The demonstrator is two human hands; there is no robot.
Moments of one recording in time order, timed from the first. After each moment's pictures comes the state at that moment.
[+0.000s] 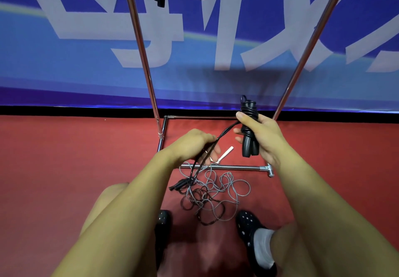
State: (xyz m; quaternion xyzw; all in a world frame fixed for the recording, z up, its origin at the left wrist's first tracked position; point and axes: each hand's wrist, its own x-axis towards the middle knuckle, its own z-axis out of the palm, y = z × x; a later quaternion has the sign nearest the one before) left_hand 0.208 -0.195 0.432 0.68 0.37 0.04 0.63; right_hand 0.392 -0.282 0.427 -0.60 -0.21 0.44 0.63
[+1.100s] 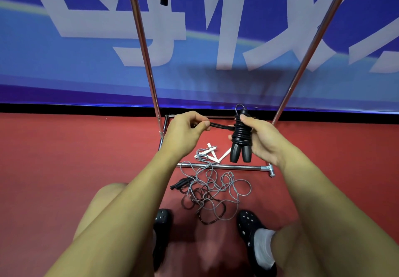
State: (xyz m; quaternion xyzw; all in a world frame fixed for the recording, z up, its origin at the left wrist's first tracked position) left_hand 0.198 -0.180 0.422 0.76 0.40 0.30 0.42; right_hand 0.392 -0.281 0.428 -0.55 -0.19 0.55 0.59
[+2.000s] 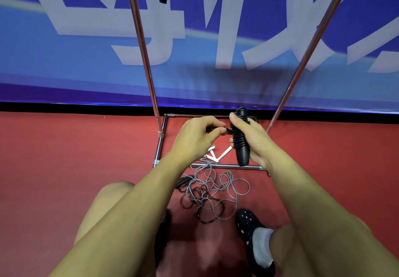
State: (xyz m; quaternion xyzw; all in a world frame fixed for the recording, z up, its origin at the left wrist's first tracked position) left_hand 0.214 -0.200 0.426 0.82 0.34 0.26 0.38; right_hand 0.375 -0.275 0.415 -0.60 -0.25 0.49 0.58
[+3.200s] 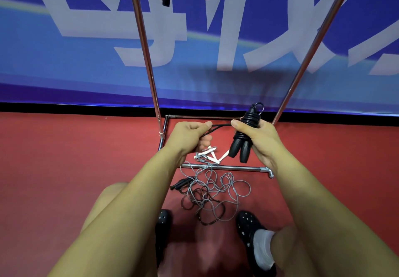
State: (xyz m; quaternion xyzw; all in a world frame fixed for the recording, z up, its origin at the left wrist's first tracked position) left_hand 0.206 -0.190 0.430 0.54 0.45 0.23 0.67; right_hand 0.386 -0.278 0.410 -0.62 -0.24 0.41 0.63
